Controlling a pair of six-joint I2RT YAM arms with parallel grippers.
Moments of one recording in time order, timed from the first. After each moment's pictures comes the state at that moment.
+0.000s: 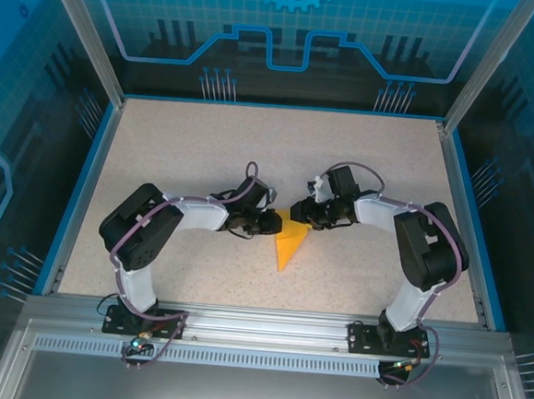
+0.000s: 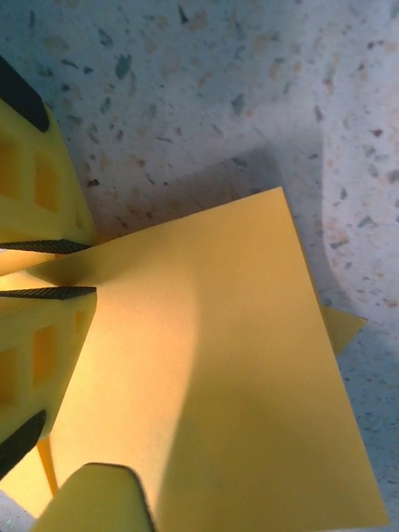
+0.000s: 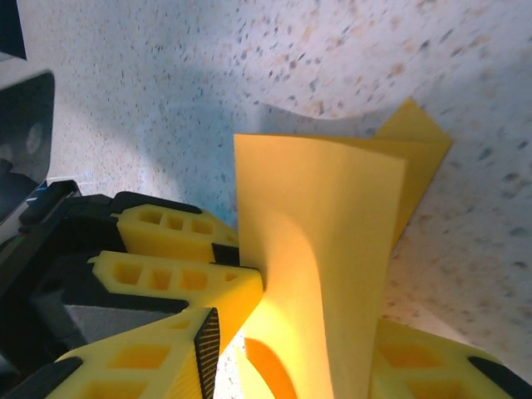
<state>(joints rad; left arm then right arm) -0.62 1.83 0.93 -0.03 0.34 -0.71 0.37 1.77 0.93 -0.24 -0.69 0.51</state>
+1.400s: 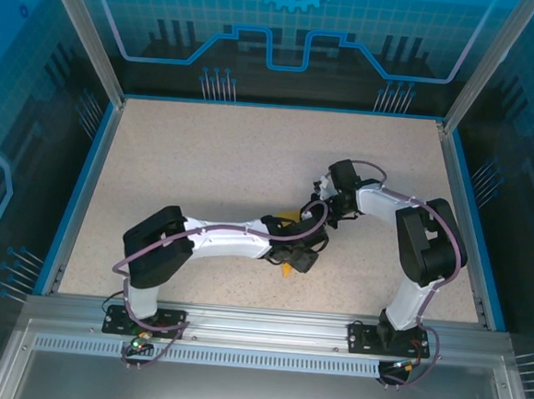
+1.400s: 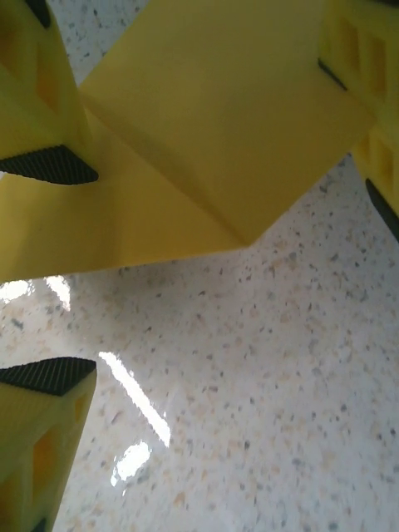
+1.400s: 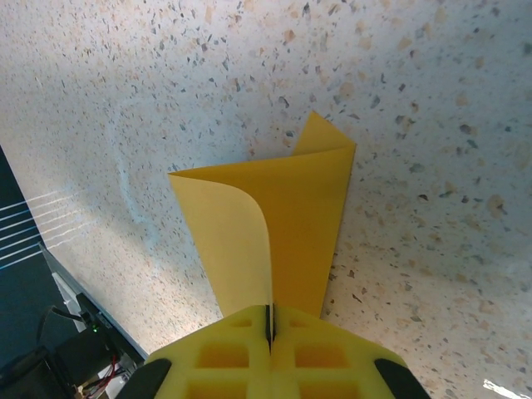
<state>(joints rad) -1.07 1.89 1.27 -0.56 -0.19 -0.51 0.35 1.80 1.04 -0.49 -0.65 0.57</state>
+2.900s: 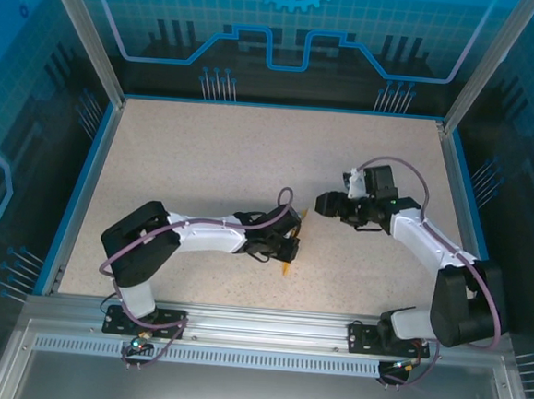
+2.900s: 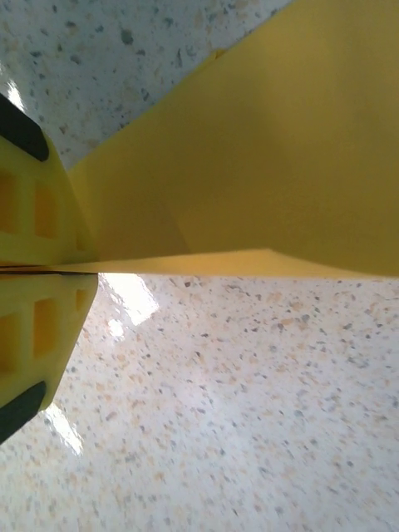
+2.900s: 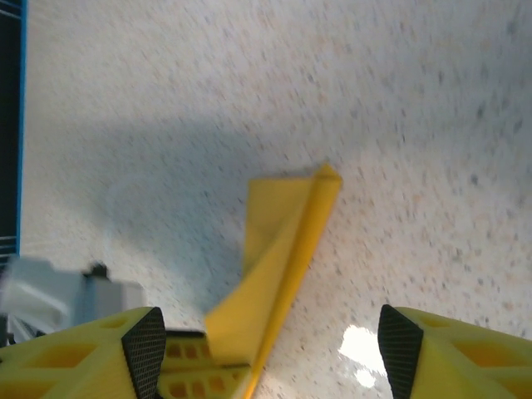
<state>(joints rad) -0.91 1.76 0.97 -0.20 0.12 -0.68 0.23 1.37 0.81 -0.41 -0.54 0.43</state>
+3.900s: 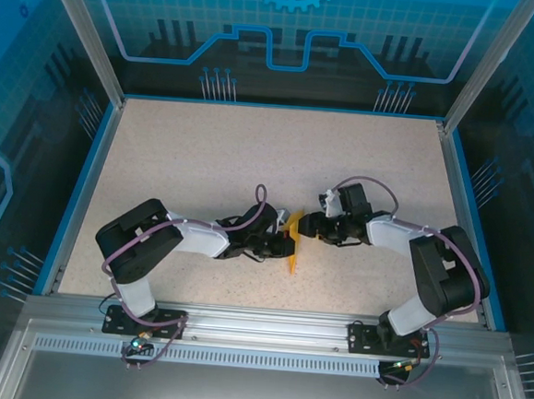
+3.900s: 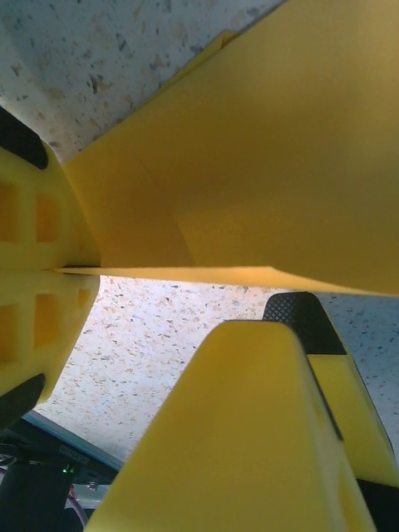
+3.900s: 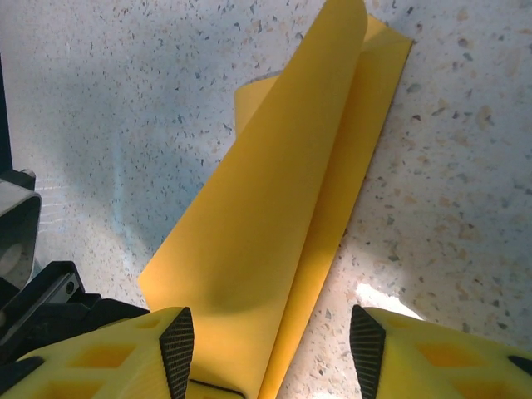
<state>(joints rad) -0.82 1.76 0.74 0.28 0.35 -0.93 0.37 1.58 0.70 -0.14 -0.60 0.52</state>
